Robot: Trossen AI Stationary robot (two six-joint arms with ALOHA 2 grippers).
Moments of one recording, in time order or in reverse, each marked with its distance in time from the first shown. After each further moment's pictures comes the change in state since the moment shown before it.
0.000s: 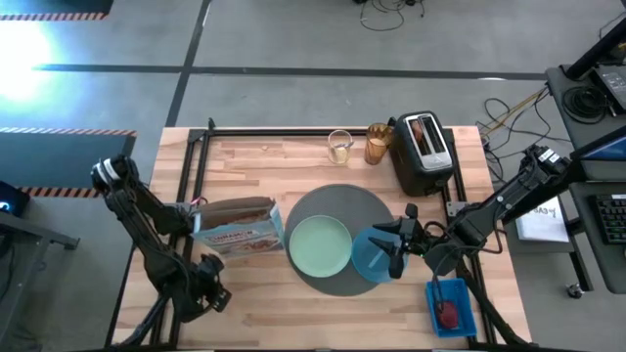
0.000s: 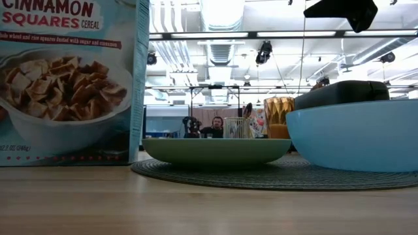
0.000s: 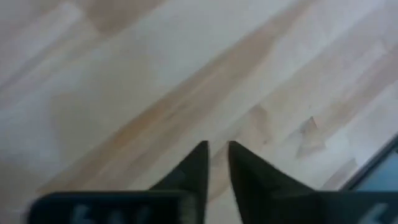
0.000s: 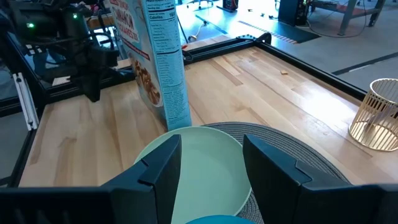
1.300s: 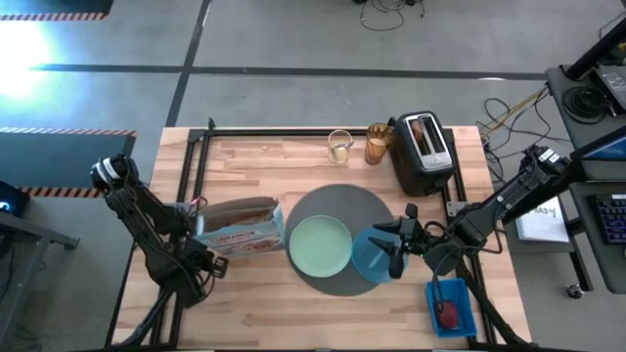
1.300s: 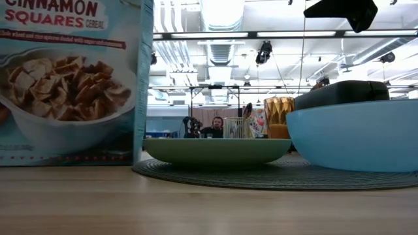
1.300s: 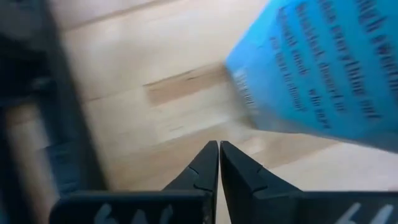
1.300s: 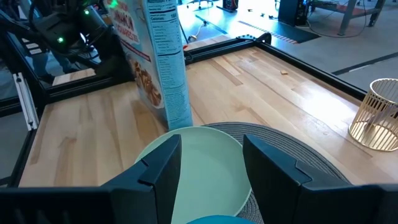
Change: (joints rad) left arm 0.024 -0.008 -0.003 -0.463 -0.076 -0.286; right arm 0.000 0.000 0.000 0.000 0.000 0.000
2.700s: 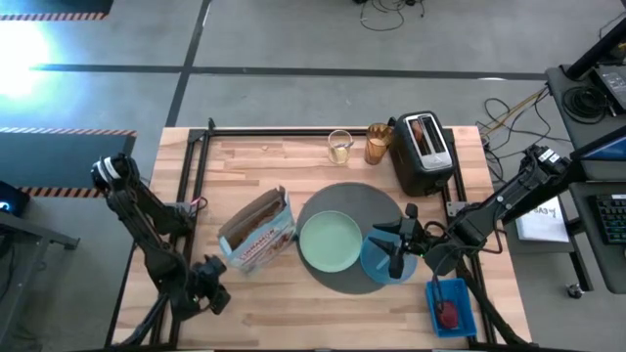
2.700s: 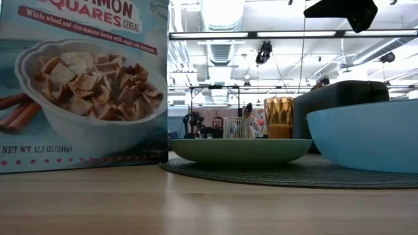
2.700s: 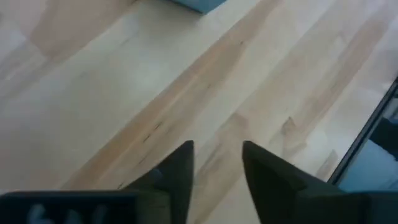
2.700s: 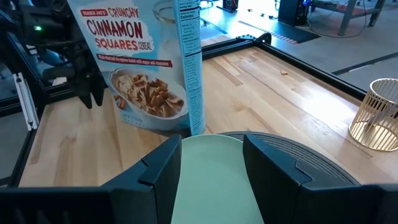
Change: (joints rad) left arm -0.056 -0.010 -0.111 0.688 -0.031 0.394; right arm 0.000 0.000 0.000 0.000 0.000 0.000
